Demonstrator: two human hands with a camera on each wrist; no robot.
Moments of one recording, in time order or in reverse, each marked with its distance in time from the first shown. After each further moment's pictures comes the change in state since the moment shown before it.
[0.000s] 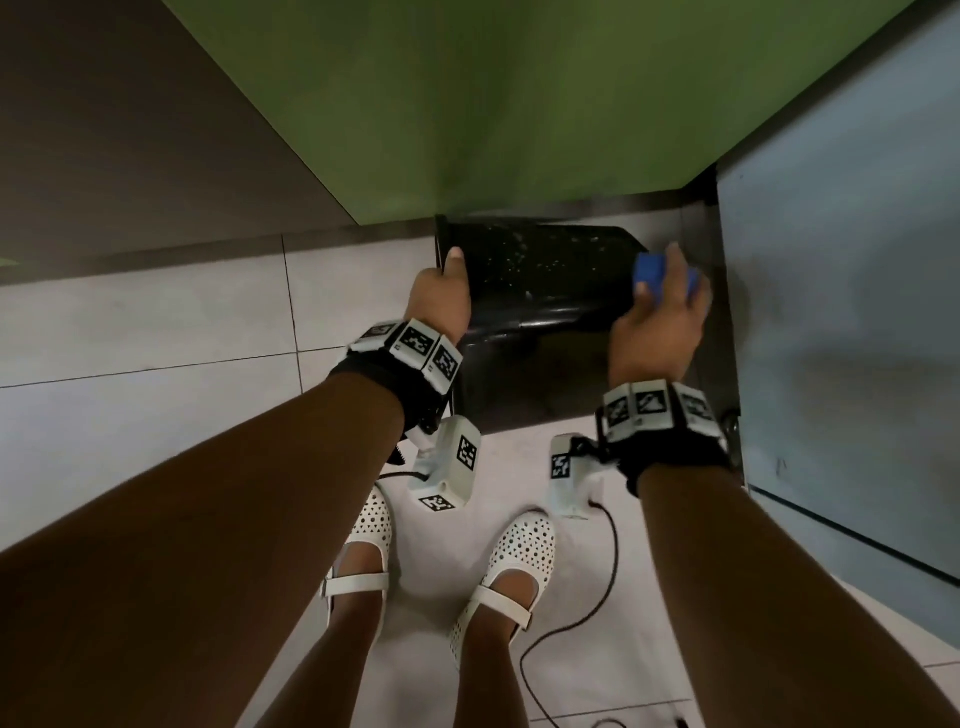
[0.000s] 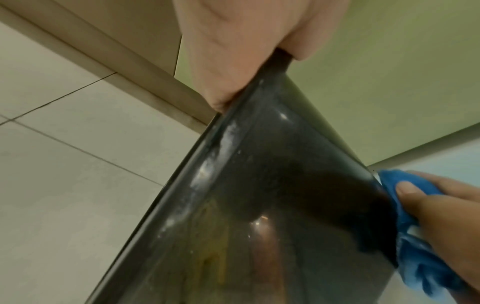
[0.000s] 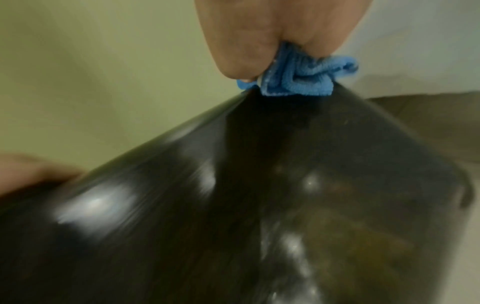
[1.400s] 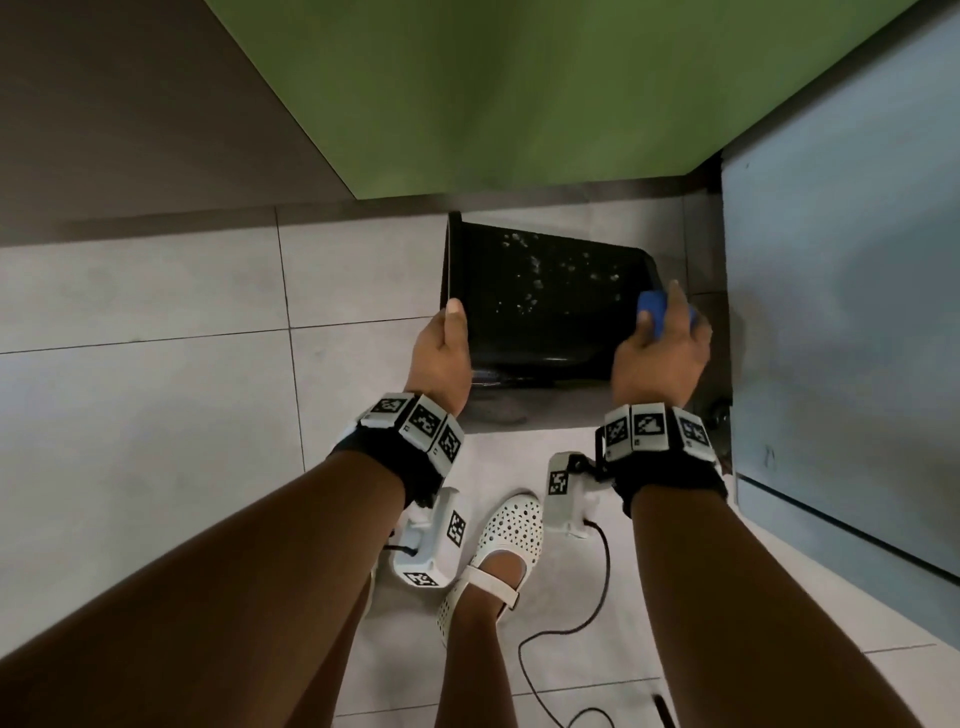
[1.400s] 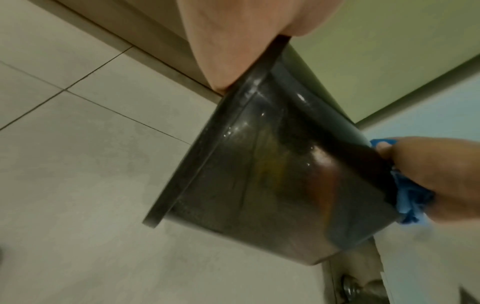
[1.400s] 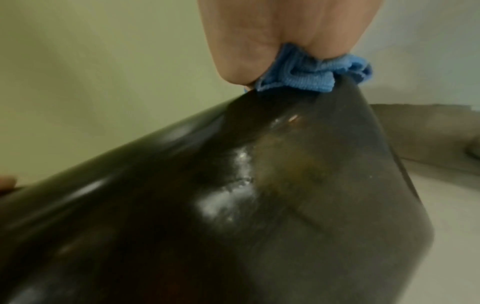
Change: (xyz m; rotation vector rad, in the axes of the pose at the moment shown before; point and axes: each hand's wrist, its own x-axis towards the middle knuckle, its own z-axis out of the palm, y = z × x) left_hand -0.045 -0.054 0.019 -0.301 0.013 0.046; right_hand -0.013 0.035 0.000 -0.166 -0.008 0.038
